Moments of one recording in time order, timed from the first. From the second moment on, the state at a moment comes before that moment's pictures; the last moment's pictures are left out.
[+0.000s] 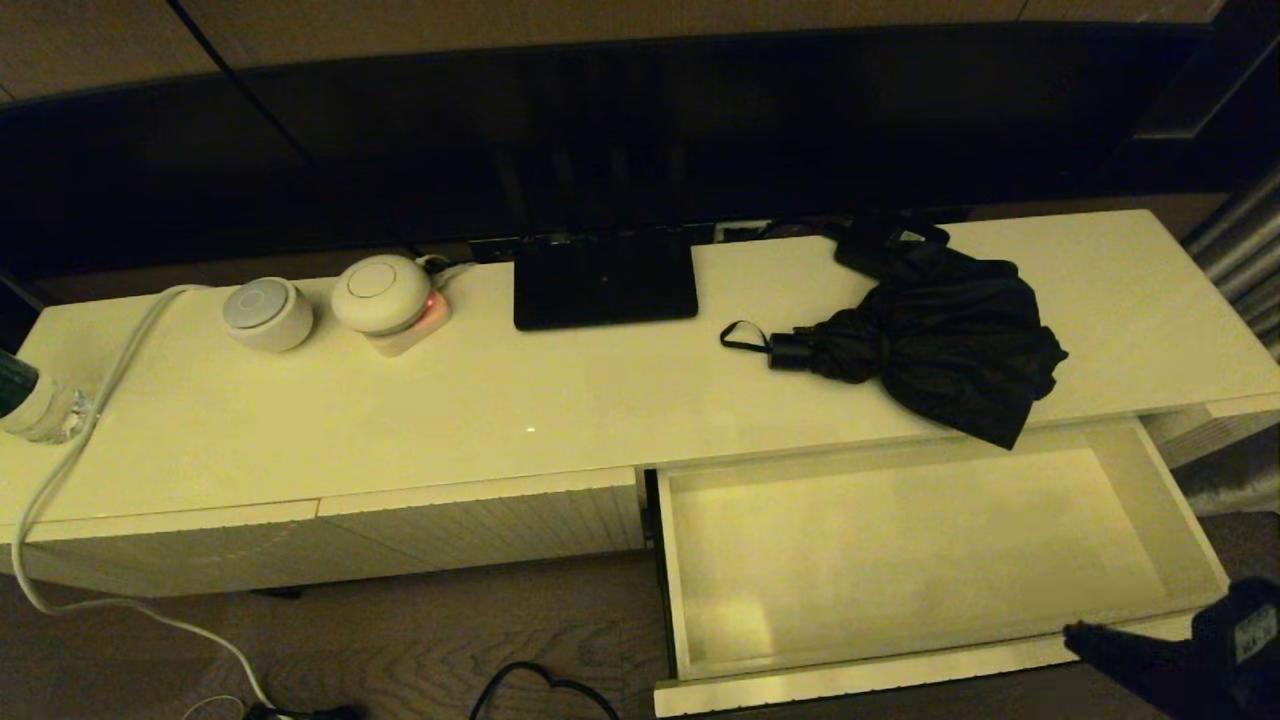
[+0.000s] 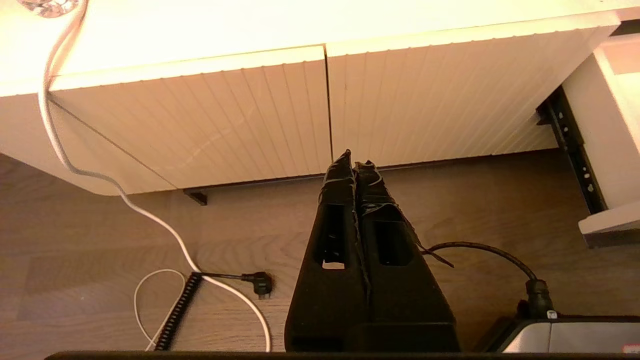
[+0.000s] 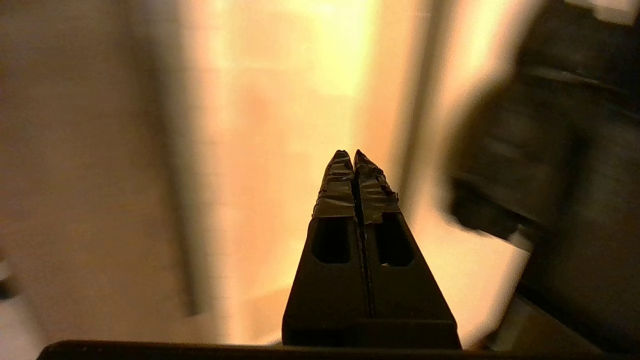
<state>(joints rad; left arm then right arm) 0.00 0.00 0.00 0.00 0.00 0.02 0.45 1.02 -0.33 -0.17 -0.10 -1.45</state>
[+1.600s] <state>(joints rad) 0.00 0.00 0.00 0.00 0.00 0.02 0.41 1.63 -0.25 -0.59 -0.07 -1.35</state>
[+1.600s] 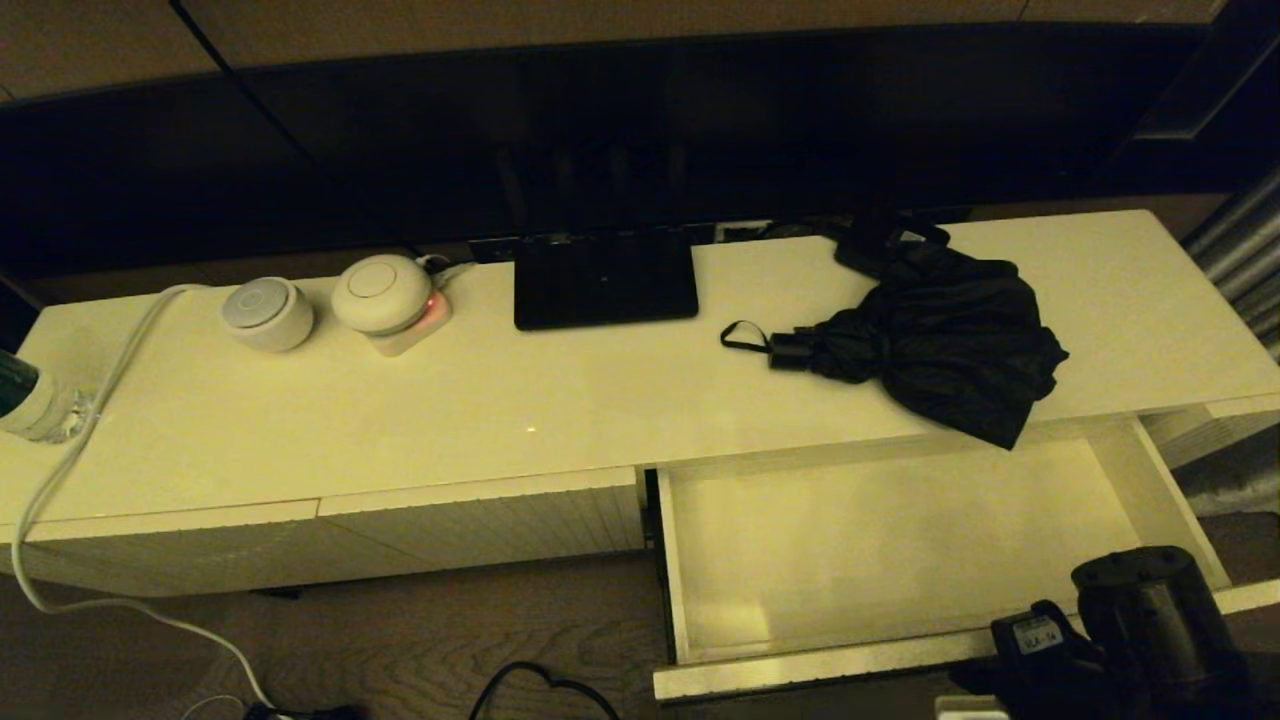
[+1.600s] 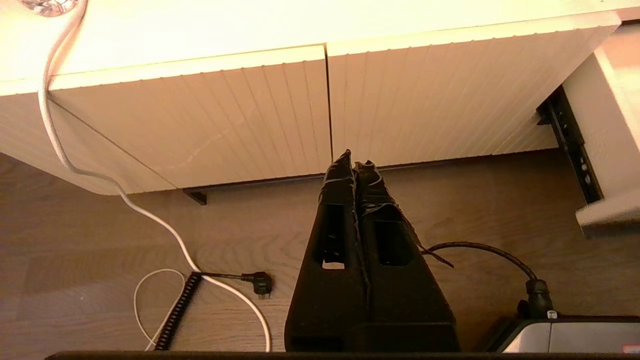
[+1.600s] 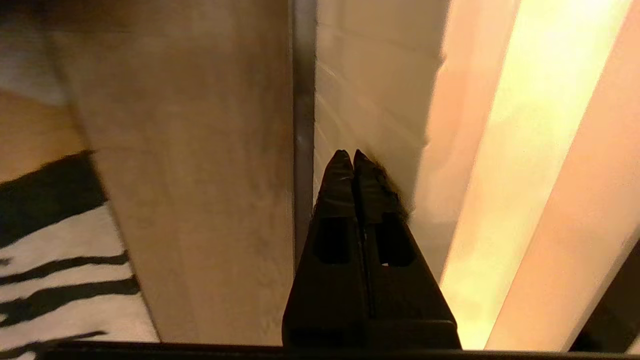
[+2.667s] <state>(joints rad) 0.00 0.00 0.00 0.00 0.00 0.02 0.34 1.78 -0.62 -0.71 -0.11 -1.15</state>
